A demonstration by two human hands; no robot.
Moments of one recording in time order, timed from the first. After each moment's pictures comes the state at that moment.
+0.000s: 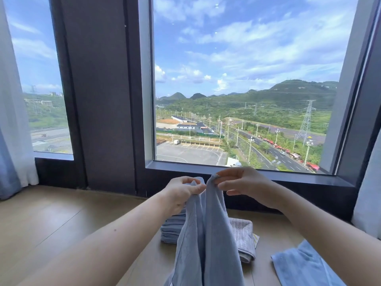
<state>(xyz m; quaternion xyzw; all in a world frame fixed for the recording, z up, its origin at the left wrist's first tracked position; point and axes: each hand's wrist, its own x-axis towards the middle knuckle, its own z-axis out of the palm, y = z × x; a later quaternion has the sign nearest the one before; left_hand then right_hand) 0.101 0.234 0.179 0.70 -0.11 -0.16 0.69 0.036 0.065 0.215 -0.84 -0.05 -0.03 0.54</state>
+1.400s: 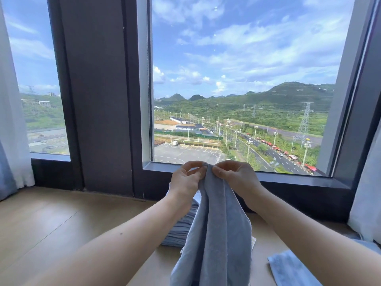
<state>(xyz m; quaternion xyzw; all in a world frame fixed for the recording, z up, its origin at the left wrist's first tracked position) 0.092 0.206 0.190 0.56 -0.16 -0.04 0.81 0.045 0.083 0.212 -0.81 0.03 -0.21 0.55</state>
